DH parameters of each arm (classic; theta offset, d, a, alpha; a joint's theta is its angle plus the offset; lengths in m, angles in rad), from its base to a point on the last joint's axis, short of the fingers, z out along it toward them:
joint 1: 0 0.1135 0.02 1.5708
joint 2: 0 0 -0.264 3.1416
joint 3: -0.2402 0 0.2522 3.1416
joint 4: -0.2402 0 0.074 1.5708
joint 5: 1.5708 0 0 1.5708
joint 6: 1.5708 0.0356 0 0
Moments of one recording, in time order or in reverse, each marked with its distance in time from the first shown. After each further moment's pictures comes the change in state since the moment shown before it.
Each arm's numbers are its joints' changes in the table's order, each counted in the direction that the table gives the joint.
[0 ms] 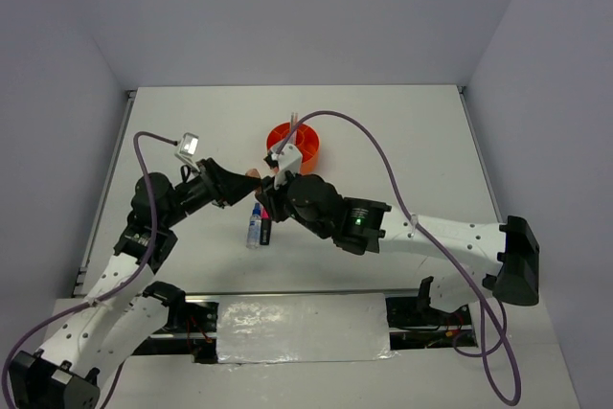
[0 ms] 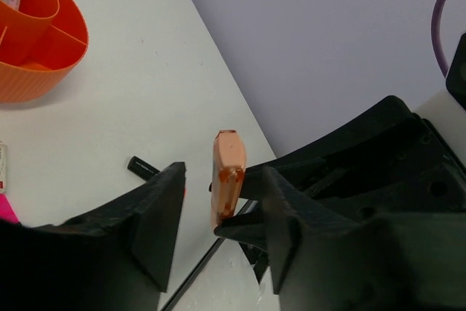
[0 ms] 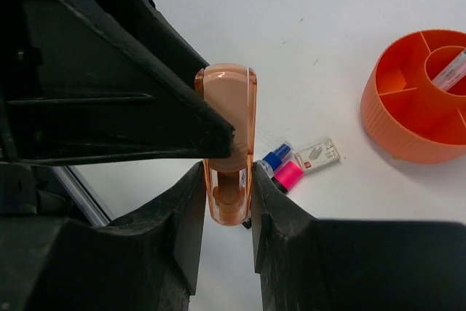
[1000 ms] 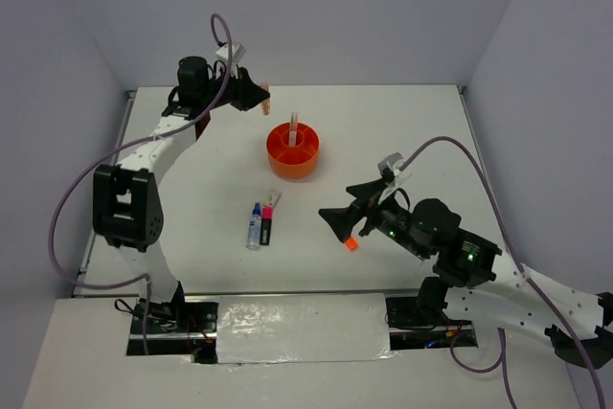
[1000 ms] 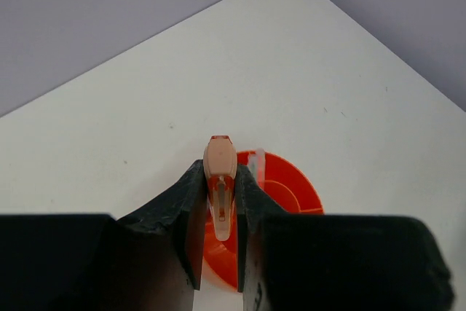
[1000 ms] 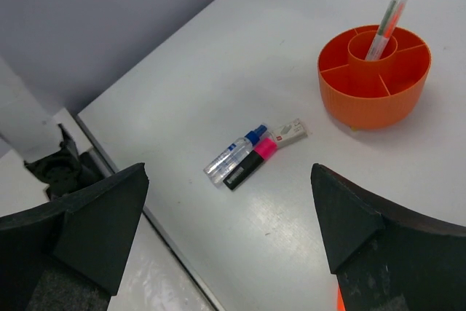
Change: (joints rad) left arm 0.169 -1.052 -0.849 -0.003 0.151 0.697; right arm -0.154 0.686 0.380 -0.091 -0.160 0.036
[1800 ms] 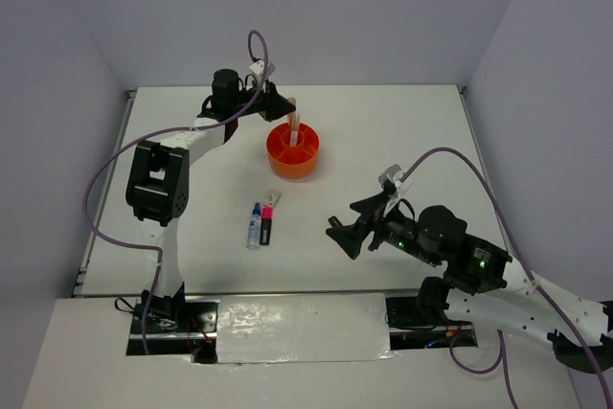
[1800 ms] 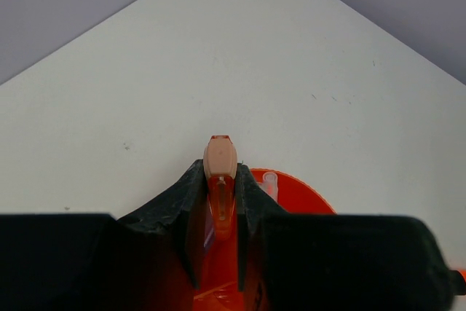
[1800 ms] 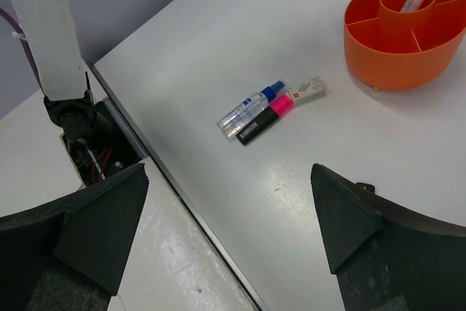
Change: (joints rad) left arm -0.075 -0.342 -0.135 0.207 0.127 0.031; right arm 0.000 0.118 0.031 -0.166 -0.112 0.018
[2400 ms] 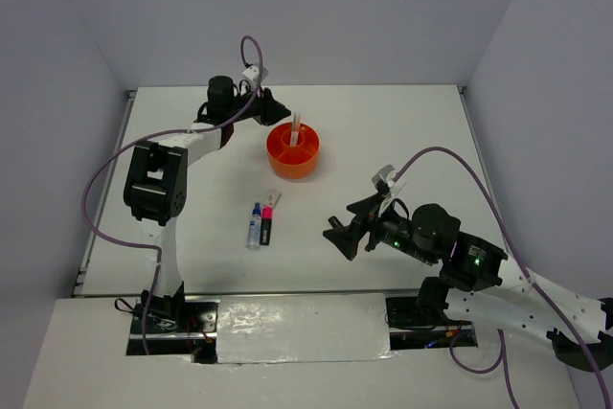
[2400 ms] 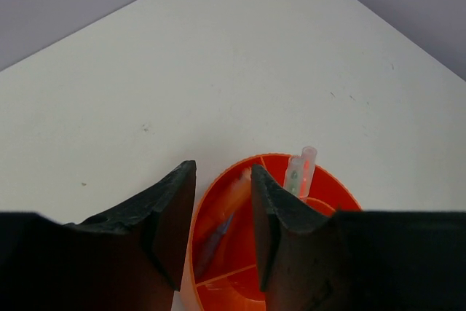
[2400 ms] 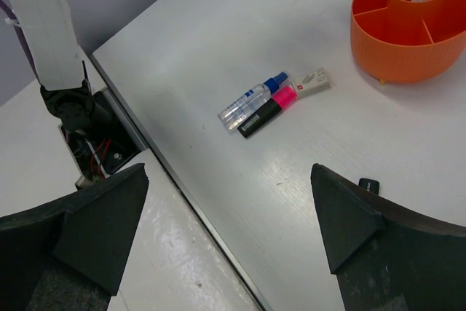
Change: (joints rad) left arm 0.020 0.000 0.061 0.076 -0.031 -0.027; right arm 0.000 -0.036 0.000 0.002 -0.022 -0.001
